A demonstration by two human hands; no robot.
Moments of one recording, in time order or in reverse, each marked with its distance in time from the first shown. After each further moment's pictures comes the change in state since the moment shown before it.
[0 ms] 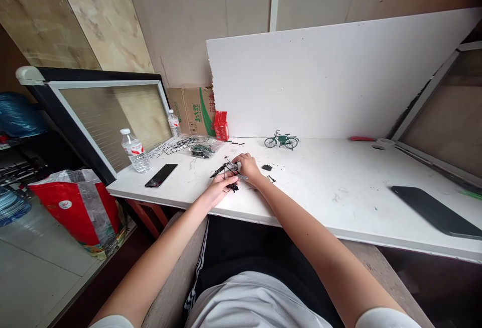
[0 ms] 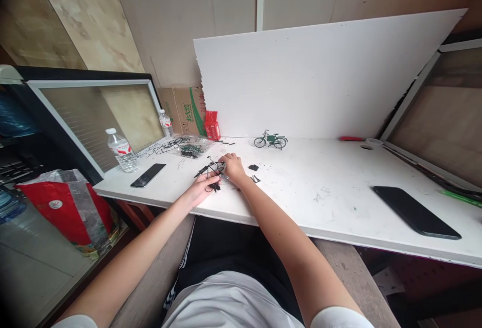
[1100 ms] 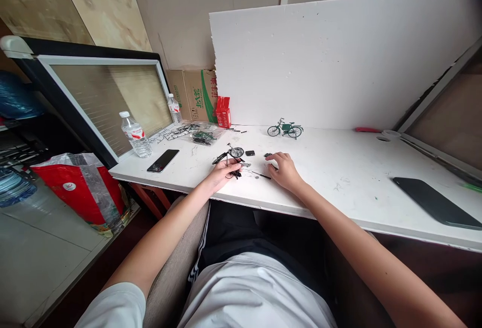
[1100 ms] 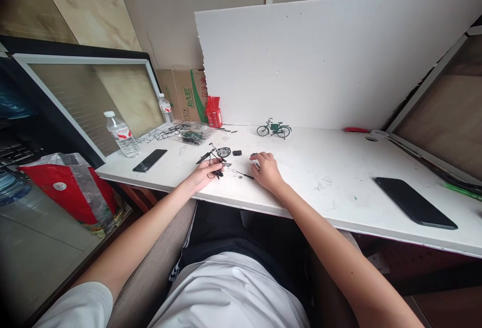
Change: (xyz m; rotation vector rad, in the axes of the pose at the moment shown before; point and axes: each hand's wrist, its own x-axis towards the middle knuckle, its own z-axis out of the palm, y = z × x) left_hand -0.001 0.004 0.001 0.032 0.029 -0.029; right_hand -0.110 0.040 -0.066 0.042 0.159 0.062
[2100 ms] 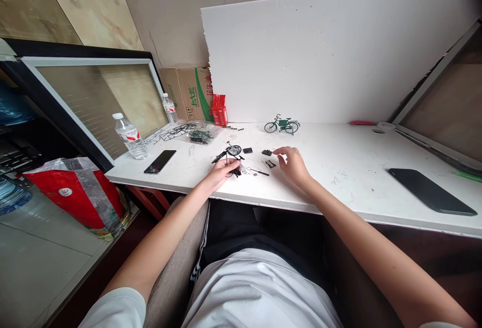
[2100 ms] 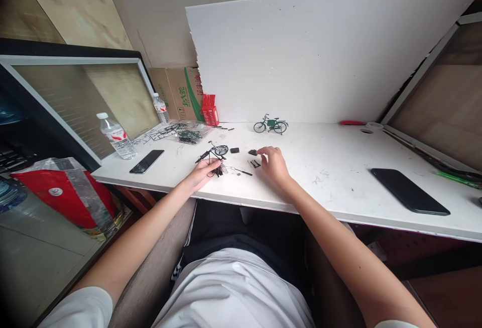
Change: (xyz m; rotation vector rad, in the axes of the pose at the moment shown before) left_hand 0.000 -0.003 0.002 0.127 0.013 0.010; right_hand -0.003 0.016 -0.017 0.080 0.150 0.084
